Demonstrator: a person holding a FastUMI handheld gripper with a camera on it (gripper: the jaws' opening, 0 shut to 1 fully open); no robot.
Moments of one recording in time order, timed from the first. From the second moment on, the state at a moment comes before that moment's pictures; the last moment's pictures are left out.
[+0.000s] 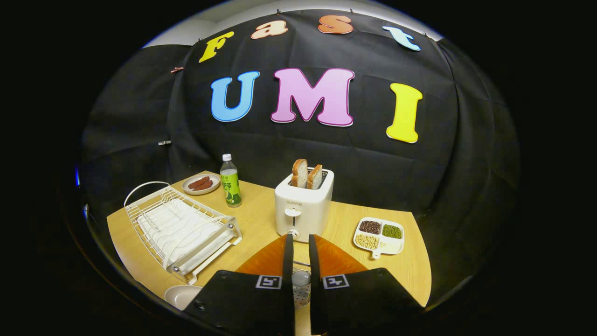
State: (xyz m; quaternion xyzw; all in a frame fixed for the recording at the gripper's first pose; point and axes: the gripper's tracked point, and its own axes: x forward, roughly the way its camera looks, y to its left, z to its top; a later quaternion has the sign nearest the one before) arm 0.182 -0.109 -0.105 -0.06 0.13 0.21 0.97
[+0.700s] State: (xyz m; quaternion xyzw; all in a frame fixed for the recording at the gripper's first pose) arm 0.080 -0.073 -0.010 0.00 0.11 0.23 0.97
